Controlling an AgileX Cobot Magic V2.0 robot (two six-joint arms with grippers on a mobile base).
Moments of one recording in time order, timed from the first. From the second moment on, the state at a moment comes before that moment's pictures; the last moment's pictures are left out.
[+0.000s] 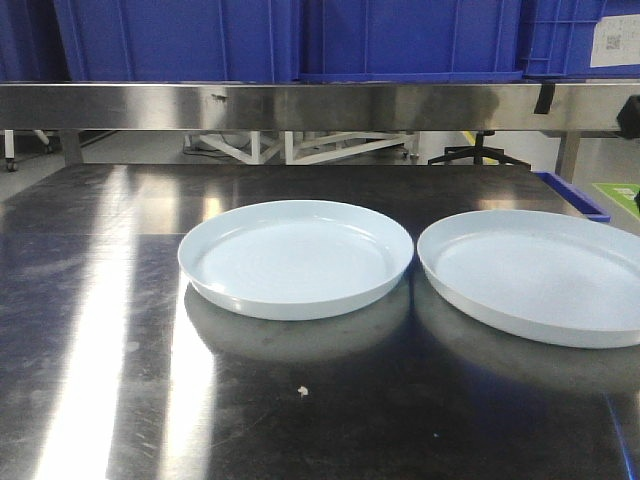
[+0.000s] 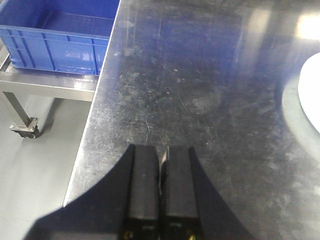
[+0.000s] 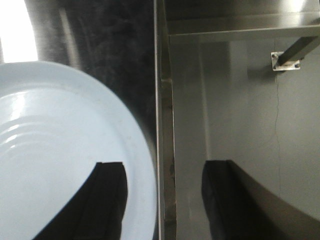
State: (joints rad) left arm -0.12 0.61 -0.38 0.04 0.42 -0.15; right arm -0.01 1.43 -0.86 0.01 0.49 0.17
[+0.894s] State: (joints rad) left arm -0.12 0.61 -0.38 0.04 0.42 -0.15; right arm 0.00 1.44 -1.04 -0.01 0.53 0.17
